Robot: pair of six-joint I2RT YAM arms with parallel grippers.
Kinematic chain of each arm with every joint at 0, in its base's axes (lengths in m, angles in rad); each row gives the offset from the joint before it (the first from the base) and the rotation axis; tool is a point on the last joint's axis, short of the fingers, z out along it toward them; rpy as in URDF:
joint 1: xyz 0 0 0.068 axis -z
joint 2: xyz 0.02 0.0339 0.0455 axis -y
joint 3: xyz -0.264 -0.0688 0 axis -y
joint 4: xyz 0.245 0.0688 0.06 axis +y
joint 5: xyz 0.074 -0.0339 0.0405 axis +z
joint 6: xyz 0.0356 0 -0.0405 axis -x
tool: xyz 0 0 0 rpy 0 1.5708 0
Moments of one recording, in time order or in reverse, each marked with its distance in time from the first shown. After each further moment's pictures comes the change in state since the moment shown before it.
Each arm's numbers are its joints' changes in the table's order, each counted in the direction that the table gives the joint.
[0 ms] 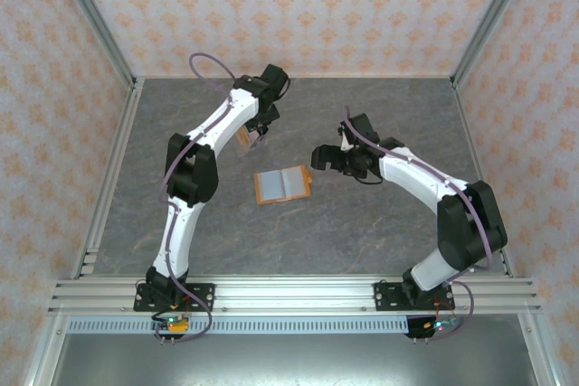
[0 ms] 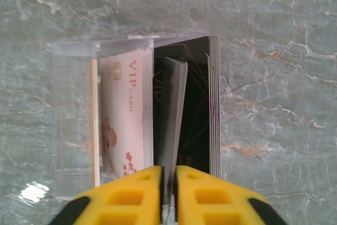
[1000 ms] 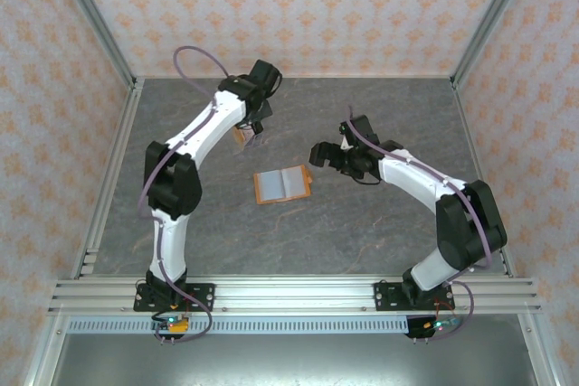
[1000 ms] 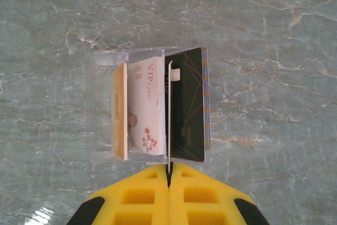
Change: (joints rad) left arm 0.016 0.190 -0.158 -0.072 0.105 -0.065; right arm 0.000 -0.001 -0.034 -0.083 0.003 -0.079
